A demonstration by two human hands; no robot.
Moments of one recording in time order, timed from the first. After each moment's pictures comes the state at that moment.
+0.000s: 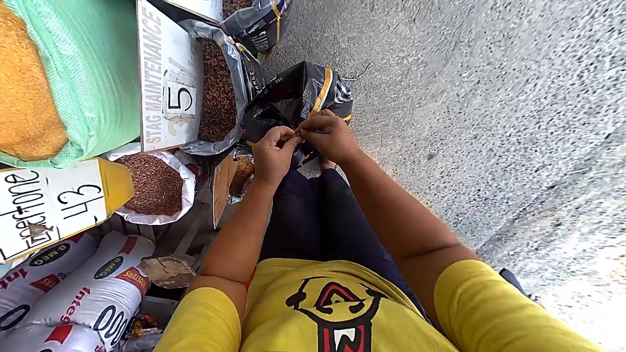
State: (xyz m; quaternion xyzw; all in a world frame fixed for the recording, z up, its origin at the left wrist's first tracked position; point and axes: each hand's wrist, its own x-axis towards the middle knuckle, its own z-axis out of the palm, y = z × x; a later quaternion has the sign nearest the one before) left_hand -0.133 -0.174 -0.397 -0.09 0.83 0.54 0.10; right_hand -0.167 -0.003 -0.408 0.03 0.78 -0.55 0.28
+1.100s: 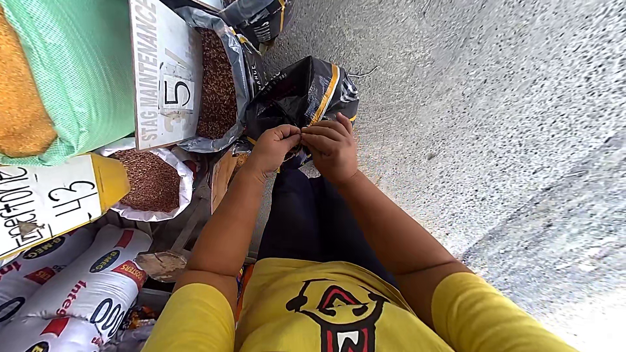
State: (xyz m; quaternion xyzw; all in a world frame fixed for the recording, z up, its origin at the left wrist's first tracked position) left_hand -0.165 -0.196 -0.400 -0.15 0.66 0.62 0.41; right_hand -0.130 -0.015 -0.423 -0.13 0.90 -0.42 -0.03
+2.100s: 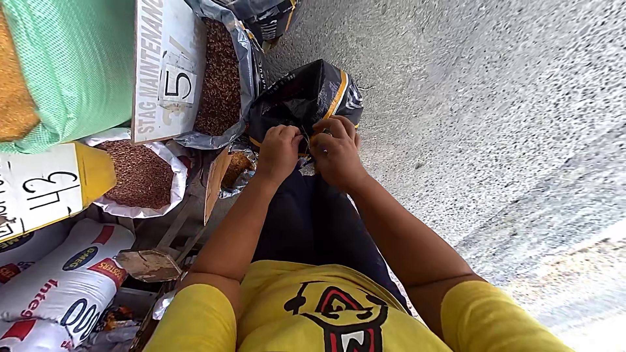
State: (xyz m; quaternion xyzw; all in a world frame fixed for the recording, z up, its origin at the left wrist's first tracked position) left_hand -0.150 -0.184 -0.408 -0.01 0.90 0.36 0.24; right_hand -0.151 -0.016 -0.391 -0.06 0.89 -0.38 0.25
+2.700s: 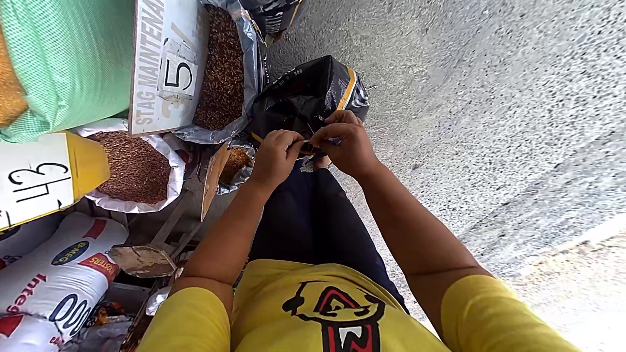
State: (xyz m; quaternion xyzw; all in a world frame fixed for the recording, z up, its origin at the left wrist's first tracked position) left_hand -0.126 -0.205 -0.415 0.03 0.88 0.44 0.15; right_hand -0.166 -0.005 -0.406 -0.09 0.84 -0.48 0.22
